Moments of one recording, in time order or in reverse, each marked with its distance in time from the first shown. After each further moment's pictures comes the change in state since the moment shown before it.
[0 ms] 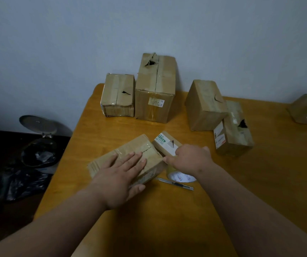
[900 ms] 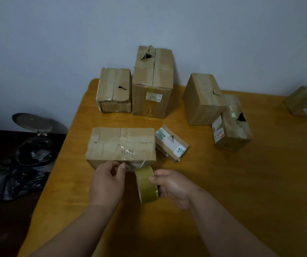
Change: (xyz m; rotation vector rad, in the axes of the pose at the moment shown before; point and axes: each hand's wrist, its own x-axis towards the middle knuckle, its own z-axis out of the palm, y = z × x) left_hand -0.004 0.017 0.035 -0.873 0.548 -0.686; right_hand -0.058 -0.035 0.051 1.366 -0.552 0.032
